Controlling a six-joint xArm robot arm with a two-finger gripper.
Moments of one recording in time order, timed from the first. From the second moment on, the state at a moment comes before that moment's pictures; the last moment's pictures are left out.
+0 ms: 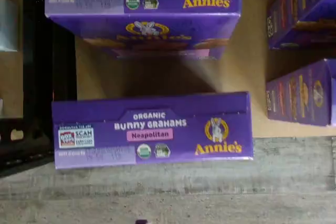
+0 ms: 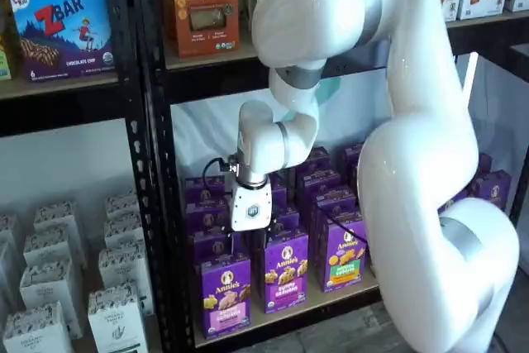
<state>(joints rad) 0.34 0.62 -1.08 0.18 0.40 0.18</state>
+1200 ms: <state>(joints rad) 0.34 0.68 -1.18 0.18 0.43 0.18</state>
